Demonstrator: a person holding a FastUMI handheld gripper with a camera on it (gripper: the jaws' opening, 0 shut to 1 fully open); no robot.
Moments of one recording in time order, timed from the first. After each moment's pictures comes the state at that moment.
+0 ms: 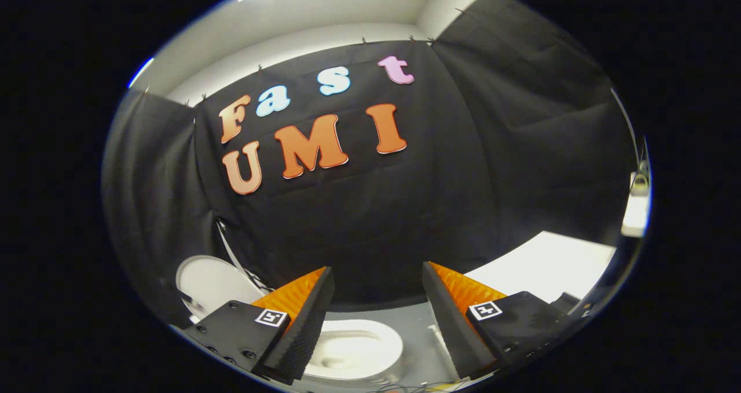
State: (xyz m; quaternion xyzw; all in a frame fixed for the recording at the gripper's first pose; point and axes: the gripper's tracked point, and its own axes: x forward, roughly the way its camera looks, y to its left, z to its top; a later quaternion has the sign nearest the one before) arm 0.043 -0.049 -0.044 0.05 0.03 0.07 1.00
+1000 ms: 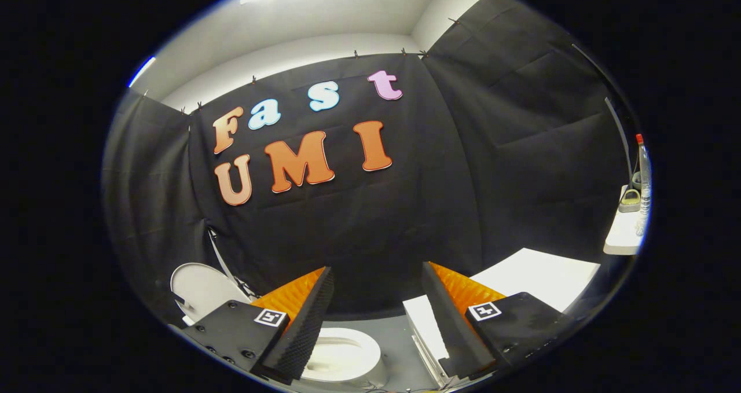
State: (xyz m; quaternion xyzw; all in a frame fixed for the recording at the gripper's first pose) arm 0.030 -0.104 -0.004 0.08 0.01 0.05 1.00
